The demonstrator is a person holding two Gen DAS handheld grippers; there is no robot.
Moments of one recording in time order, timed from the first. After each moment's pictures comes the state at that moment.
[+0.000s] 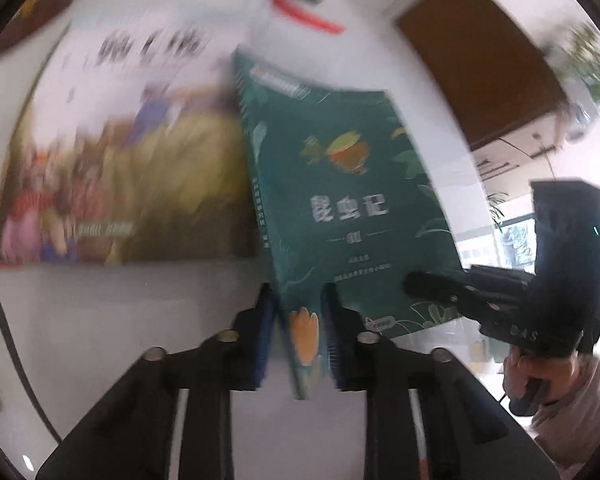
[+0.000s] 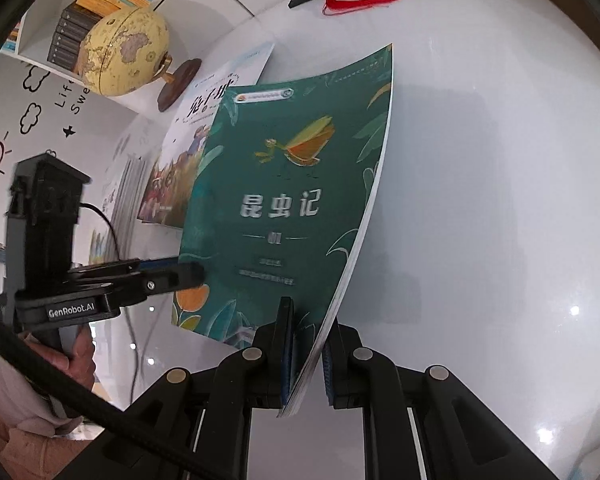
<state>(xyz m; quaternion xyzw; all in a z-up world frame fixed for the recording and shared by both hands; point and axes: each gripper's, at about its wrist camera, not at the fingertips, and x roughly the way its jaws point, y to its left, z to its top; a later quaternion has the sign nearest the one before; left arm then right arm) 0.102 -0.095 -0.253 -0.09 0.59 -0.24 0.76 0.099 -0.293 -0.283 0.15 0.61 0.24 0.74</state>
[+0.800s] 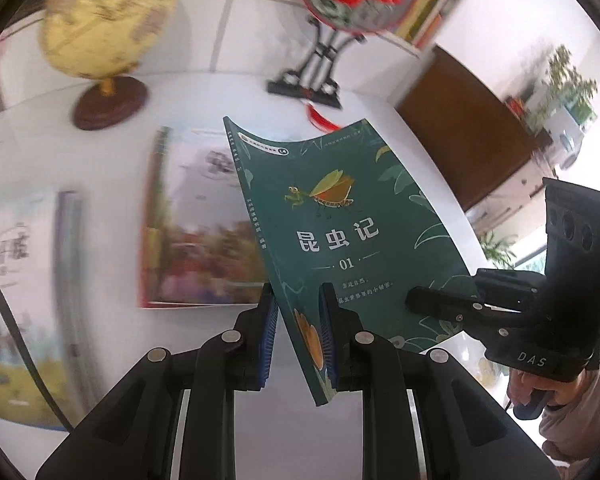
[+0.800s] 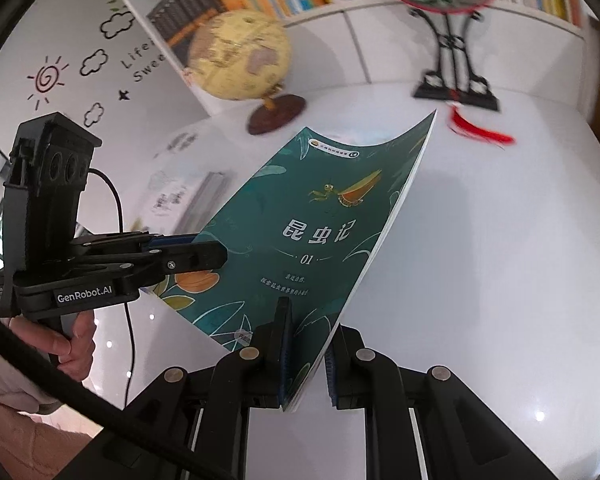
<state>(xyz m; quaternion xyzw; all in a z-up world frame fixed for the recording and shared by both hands) 0.084 0.012 -0.175 -0.10 0.49 -0.20 0.84 0.085 -0.201 -0.193 0.05 0.49 0.31 0.81</state>
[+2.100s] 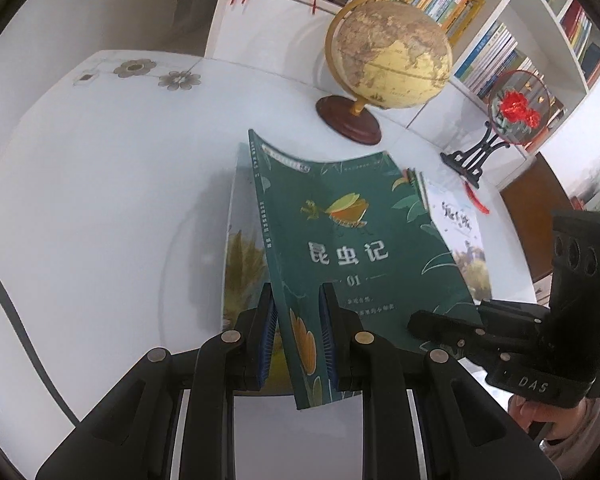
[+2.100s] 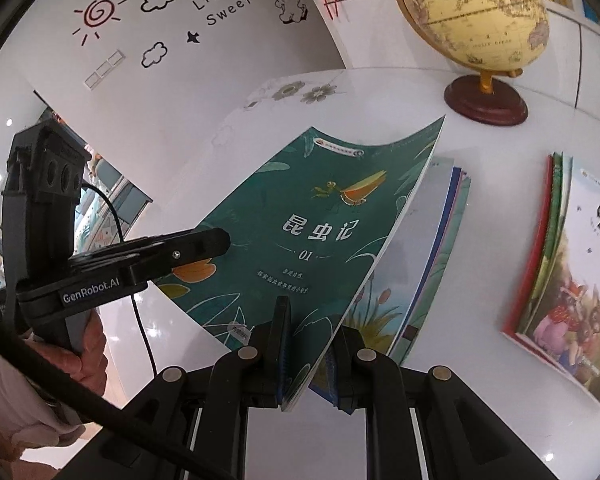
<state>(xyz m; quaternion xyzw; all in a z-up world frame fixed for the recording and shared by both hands) 0.032 0.292 -0.206 -0.19 0.46 -0.05 0.86 0.069 0.103 -0.211 0.01 0.51 0.41 0.76</state>
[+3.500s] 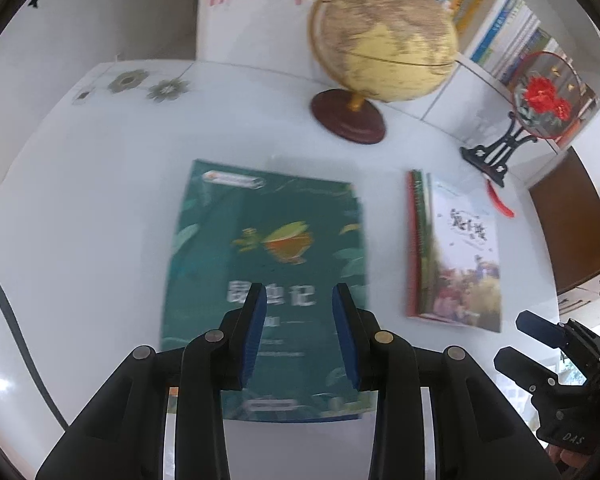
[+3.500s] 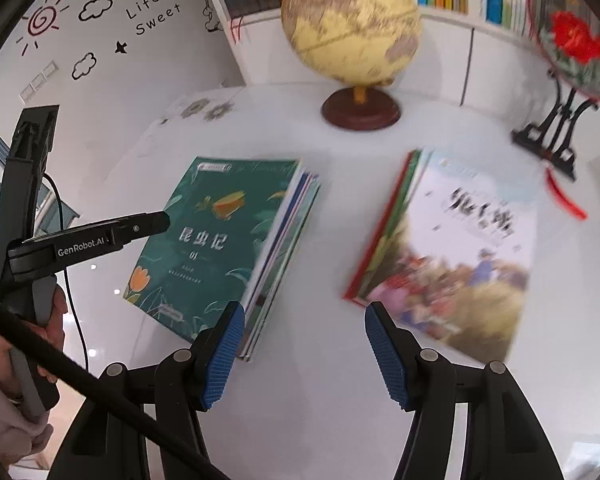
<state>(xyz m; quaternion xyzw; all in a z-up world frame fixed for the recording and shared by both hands) 0.077 0.219 -0.173 -0.15 0.50 0.01 0.85 0.080 0.009 -0.163 -0.05 0.51 0.27 0.81</state>
